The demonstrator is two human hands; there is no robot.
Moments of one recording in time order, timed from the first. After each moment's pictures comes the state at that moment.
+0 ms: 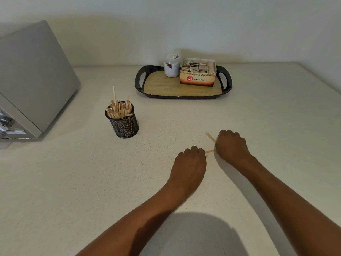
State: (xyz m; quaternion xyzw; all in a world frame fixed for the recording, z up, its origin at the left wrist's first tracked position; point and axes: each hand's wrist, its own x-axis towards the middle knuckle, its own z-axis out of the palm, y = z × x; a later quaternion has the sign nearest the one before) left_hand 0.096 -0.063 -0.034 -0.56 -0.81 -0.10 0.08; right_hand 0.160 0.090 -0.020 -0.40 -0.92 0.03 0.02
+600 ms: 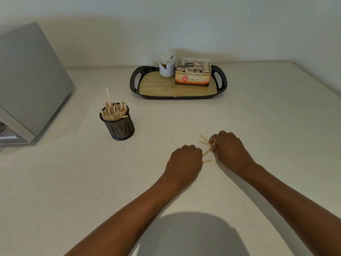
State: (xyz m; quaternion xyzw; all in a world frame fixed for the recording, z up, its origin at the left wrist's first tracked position) left_hand 0.078 -0.053 -0.033 -0.60 -0.79 -0.11 0.04; right_hand 0.188 0.094 -0.035 -0.27 -0.95 0.11 0.14
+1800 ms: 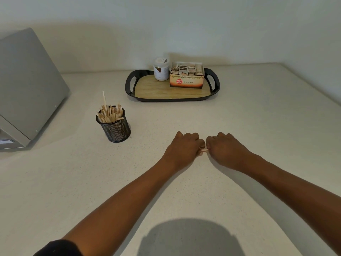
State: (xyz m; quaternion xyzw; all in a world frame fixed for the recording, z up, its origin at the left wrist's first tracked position) left_hand 0.050 -0.020 -0.030 -0.68 -0.72 -0.14 0.05; right_hand 0.194 0.092 -0.011 -0.17 -0.98 -0.14 -0.03
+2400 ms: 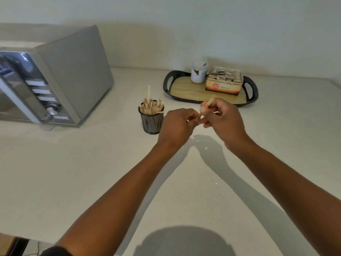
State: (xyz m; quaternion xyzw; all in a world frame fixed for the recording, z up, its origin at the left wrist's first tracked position) left_hand -0.013 -0.097 0.044 -0.44 -0.79 -0.42 0.05; right_hand 0.091 0.013 0.072 -0.24 -0.78 0.49 0.30
